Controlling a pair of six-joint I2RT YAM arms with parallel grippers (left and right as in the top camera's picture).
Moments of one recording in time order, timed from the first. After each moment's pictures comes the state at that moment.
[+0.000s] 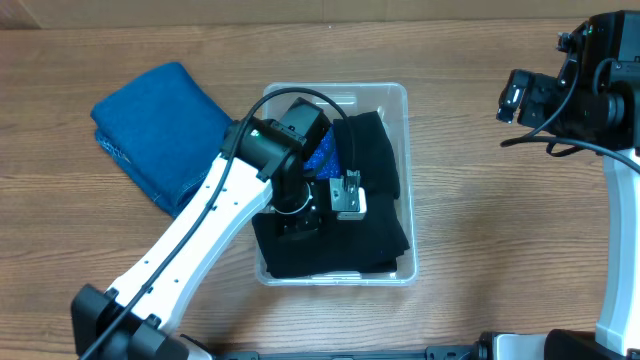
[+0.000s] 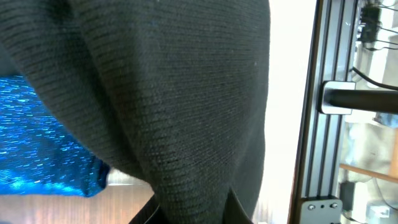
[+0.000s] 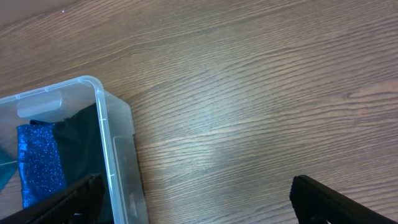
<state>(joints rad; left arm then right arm) -0.57 1.64 1.52 -1.41 0.34 0.90 -0.08 1.53 1.86 -1.34 -0.02 0.20</state>
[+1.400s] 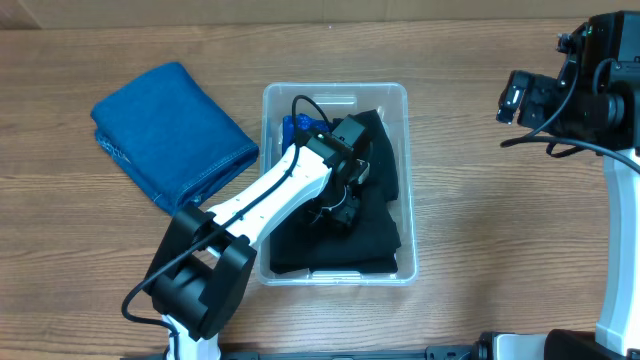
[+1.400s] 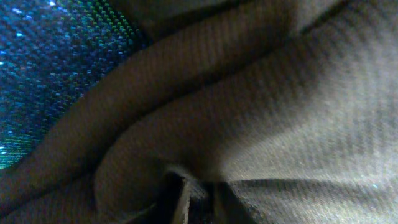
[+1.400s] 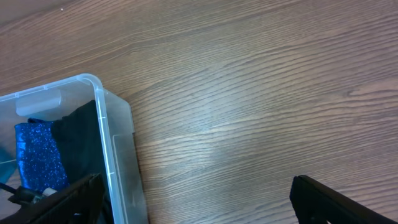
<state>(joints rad) -0.65 1.95 1.45 -1.06 0.22 -0.22 -0.08 1.53 1.86 -1.35 -0.02 0.20</state>
